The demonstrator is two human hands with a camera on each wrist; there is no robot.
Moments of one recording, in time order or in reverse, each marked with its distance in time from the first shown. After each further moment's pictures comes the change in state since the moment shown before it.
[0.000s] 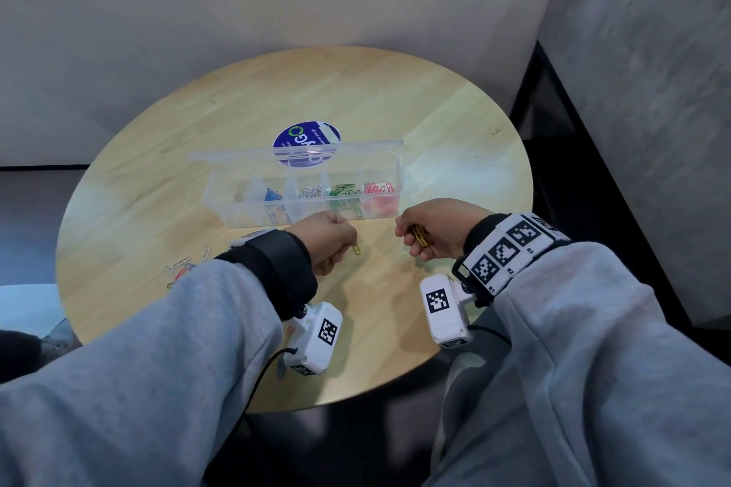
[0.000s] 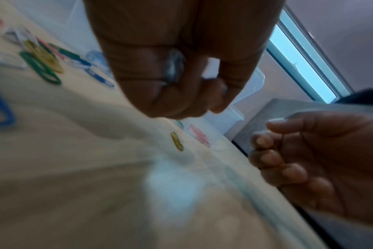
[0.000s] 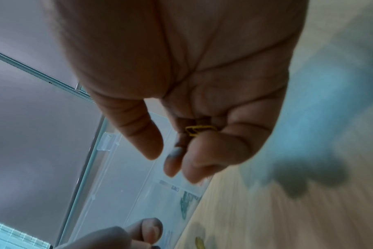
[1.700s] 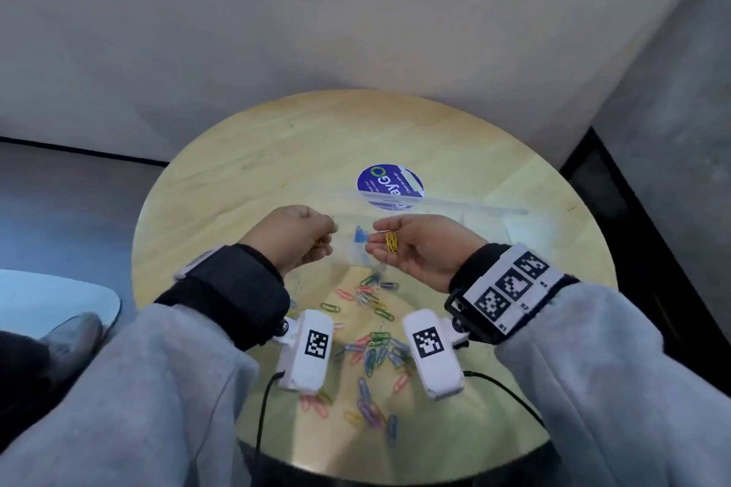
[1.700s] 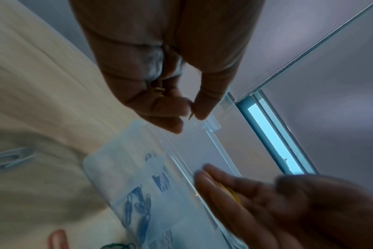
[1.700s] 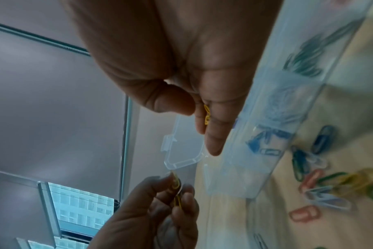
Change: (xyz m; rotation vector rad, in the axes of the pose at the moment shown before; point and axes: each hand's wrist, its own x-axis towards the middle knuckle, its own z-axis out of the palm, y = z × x) left_hand -0.007 -0.040 -0.172 -0.432 0.140 0.179; right_hand 0.021 -0.103 0.146 0.421 -0.050 -0.166
